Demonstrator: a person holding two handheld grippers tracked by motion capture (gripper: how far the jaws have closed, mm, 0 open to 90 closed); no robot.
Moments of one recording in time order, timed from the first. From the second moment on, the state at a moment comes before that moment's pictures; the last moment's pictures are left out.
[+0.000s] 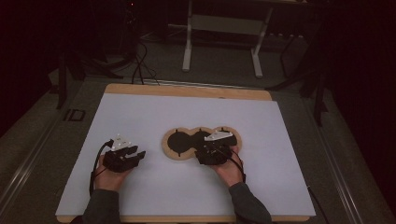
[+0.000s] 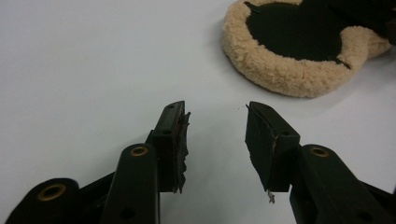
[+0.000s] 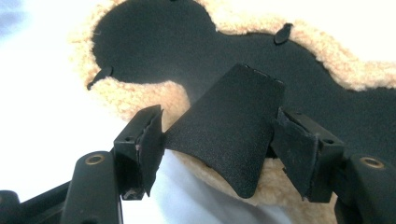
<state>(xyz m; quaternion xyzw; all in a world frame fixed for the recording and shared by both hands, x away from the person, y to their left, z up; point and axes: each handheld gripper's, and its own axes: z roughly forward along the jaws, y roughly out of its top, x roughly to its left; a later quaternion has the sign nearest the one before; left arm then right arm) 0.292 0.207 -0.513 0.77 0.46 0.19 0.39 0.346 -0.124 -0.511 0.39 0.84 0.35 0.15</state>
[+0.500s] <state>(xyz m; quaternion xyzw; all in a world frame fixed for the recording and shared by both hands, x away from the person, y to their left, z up) 0.294 0.201 -0.515 0.77 0.45 0.19 0.40 0.356 -0.163 -0.494 0.42 0.80 0.38 0.19</state>
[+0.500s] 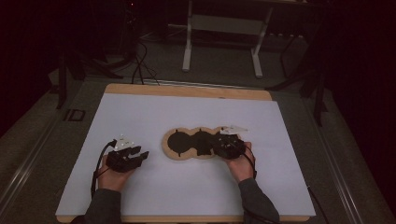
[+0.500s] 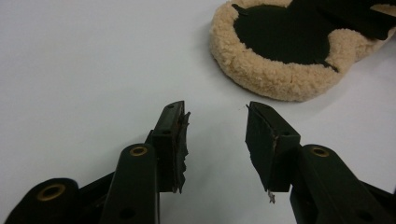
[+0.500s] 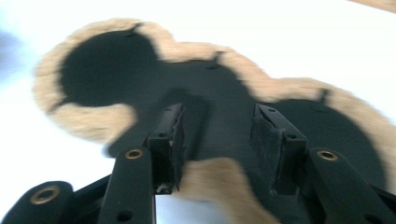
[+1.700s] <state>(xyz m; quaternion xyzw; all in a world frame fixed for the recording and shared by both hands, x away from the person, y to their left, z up) 0.319 0.170 -0.534 0.79 0.45 0.18 0.36 0.391 -0.237 -0.523 0.57 0.72 0.30 0.24</state>
